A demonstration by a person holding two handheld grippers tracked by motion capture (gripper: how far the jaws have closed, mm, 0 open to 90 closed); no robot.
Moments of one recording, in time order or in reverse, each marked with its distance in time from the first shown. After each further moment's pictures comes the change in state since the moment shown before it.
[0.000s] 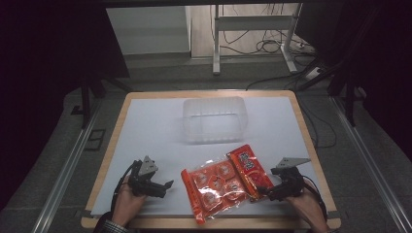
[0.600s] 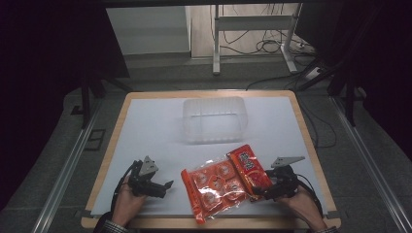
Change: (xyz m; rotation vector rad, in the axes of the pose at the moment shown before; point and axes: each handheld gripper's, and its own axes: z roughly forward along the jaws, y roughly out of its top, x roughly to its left) left arm 0.000 0.000 0.001 0.014 0.008 0.008; right arm 0.003 0.005 0.012 0.013 0.094 0.054
